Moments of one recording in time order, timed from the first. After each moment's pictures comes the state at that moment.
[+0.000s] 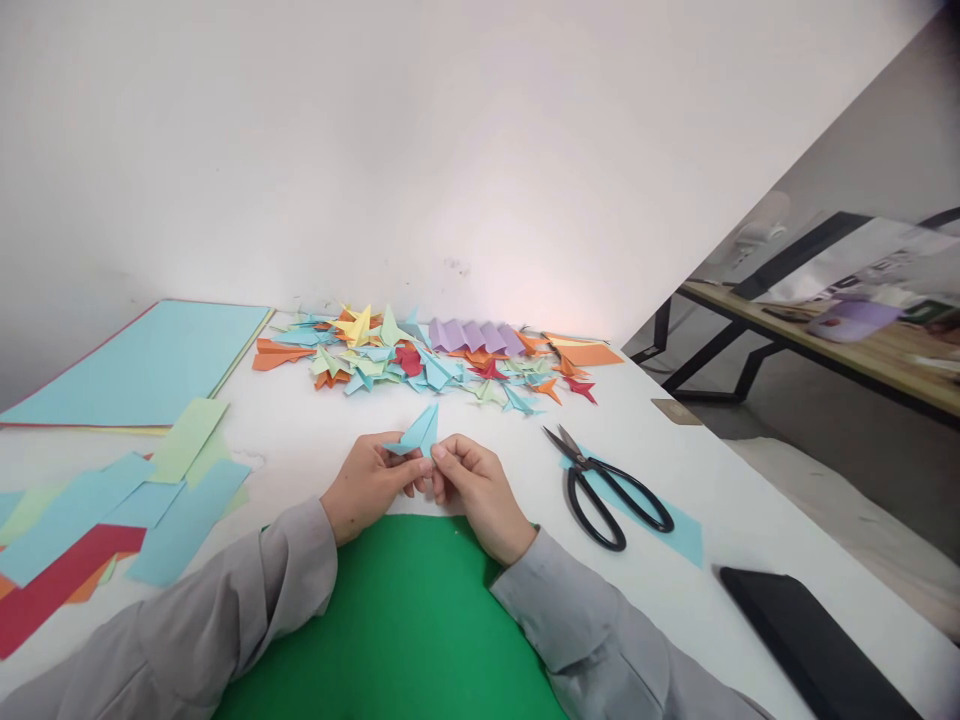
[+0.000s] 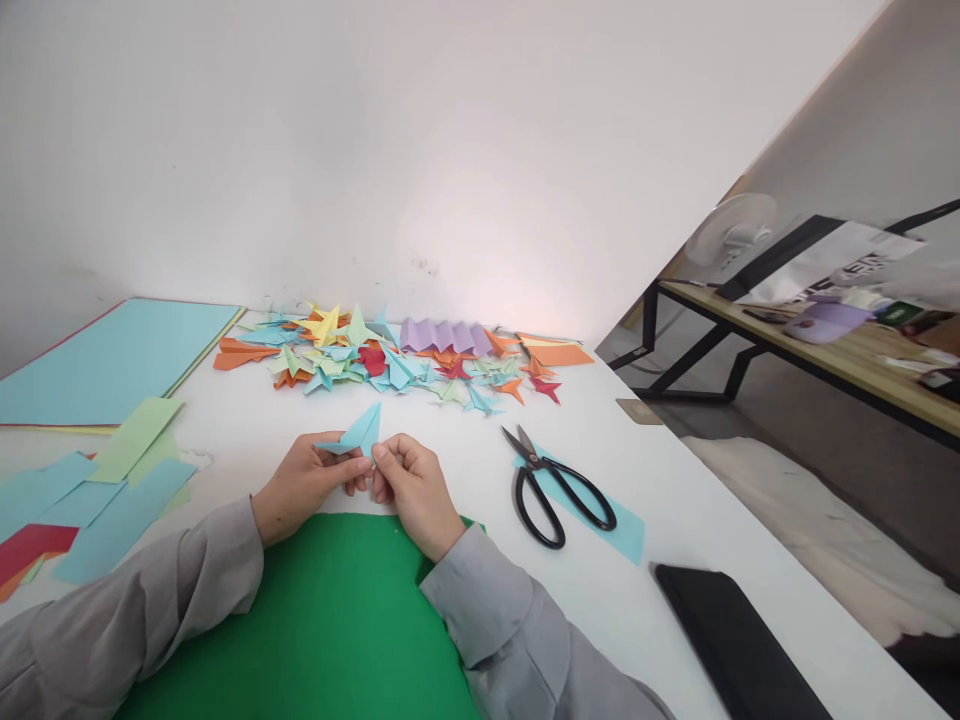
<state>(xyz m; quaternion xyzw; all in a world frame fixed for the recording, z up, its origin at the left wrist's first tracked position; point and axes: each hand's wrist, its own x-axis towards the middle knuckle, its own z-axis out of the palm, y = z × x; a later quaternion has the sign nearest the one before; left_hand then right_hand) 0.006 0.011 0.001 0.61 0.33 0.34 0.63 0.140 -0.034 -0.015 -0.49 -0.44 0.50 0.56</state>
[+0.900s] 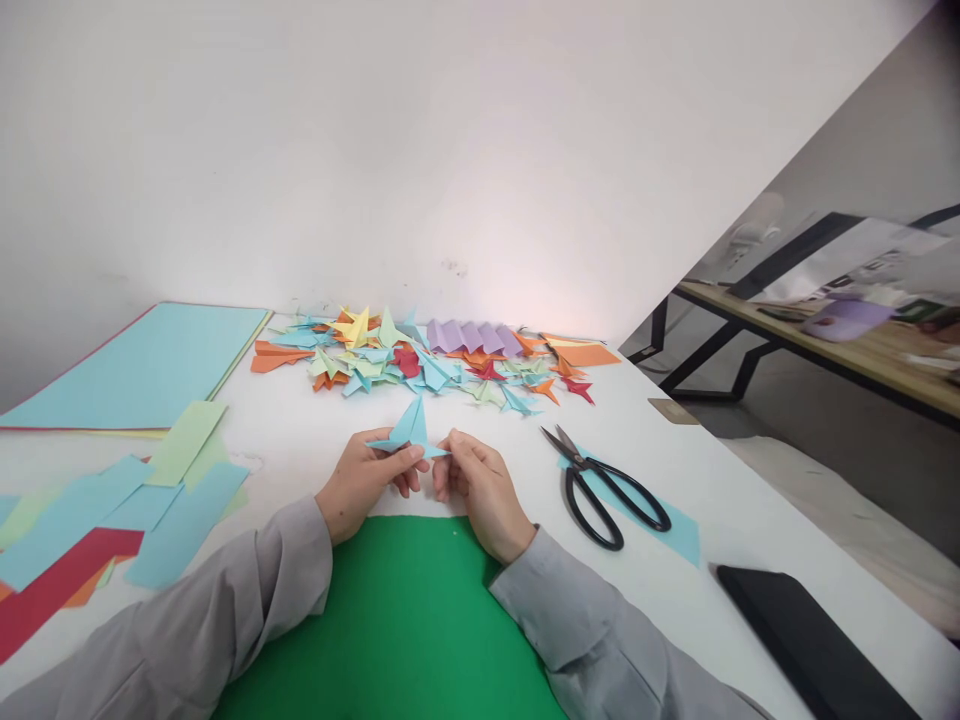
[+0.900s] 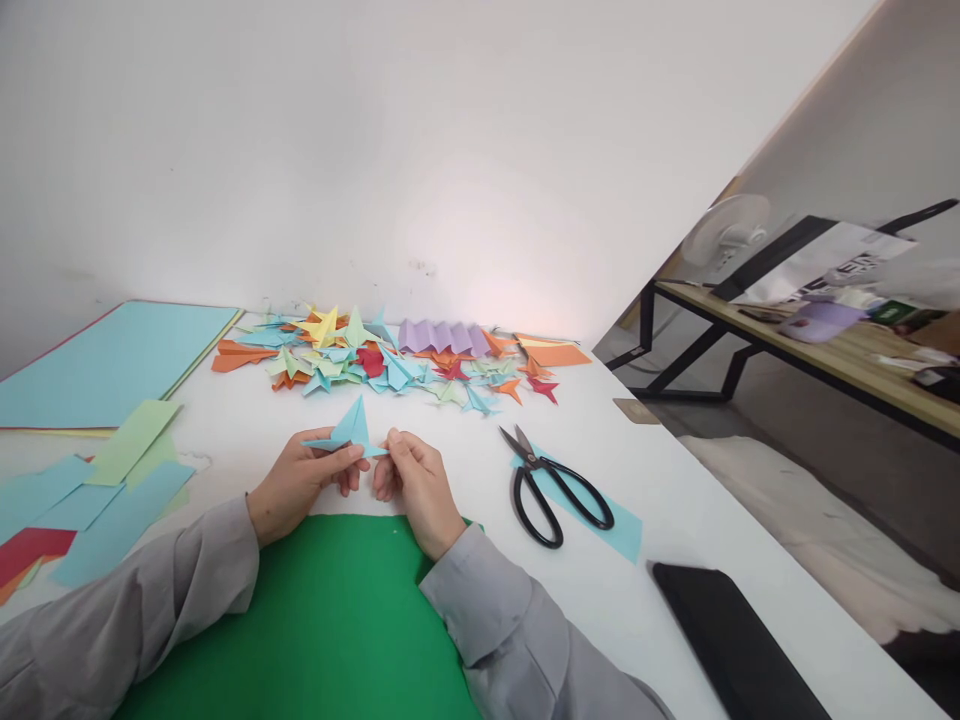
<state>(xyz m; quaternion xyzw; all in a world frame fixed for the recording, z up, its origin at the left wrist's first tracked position) 0.004 0.013 0.000 0.53 0.34 0.36 0.69 0.141 -0.033 -0.014 -0.48 -0.40 0.51 0.59</state>
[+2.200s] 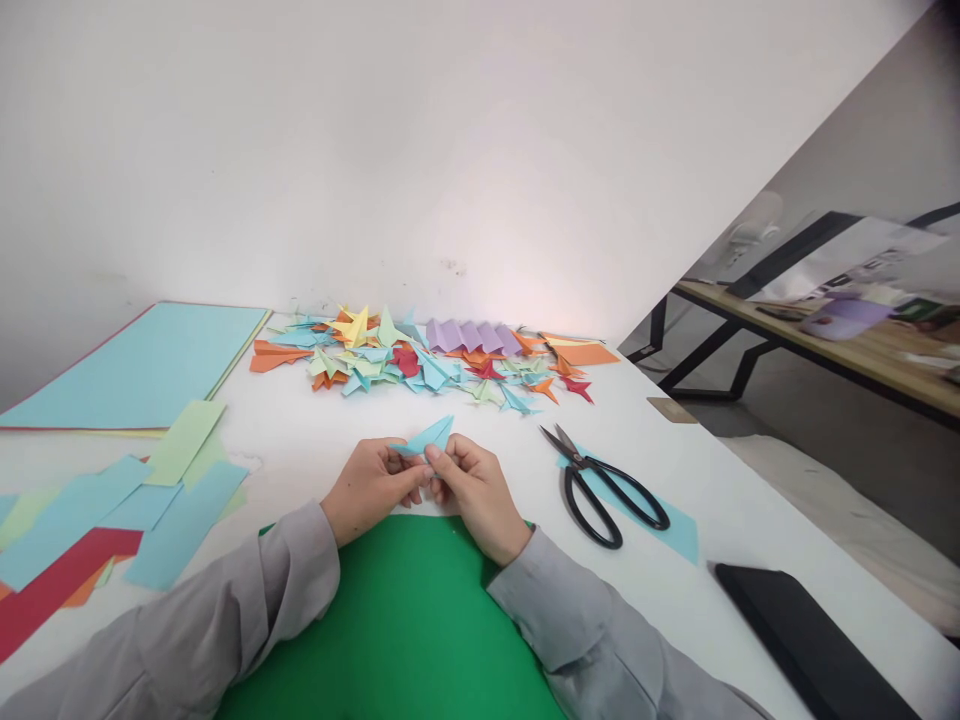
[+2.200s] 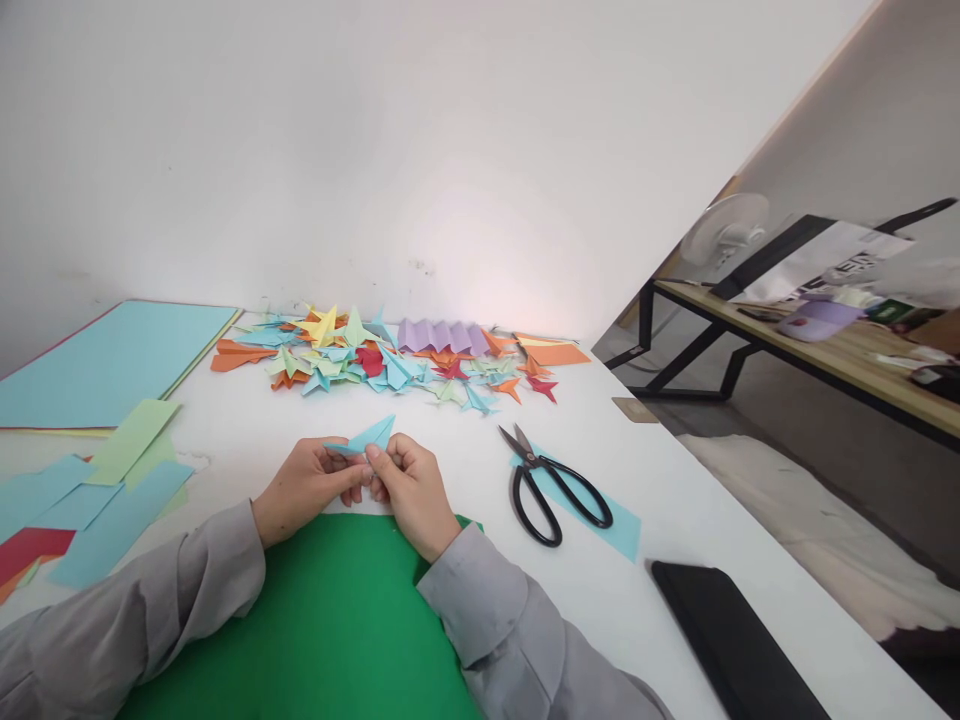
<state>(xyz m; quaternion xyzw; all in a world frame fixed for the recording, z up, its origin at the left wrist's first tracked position) 0.008 0.009 0.000 0.60 0.37 0.30 0.64 0.138 -0.035 -0.017 -0.50 -0.45 0.48 0.56</state>
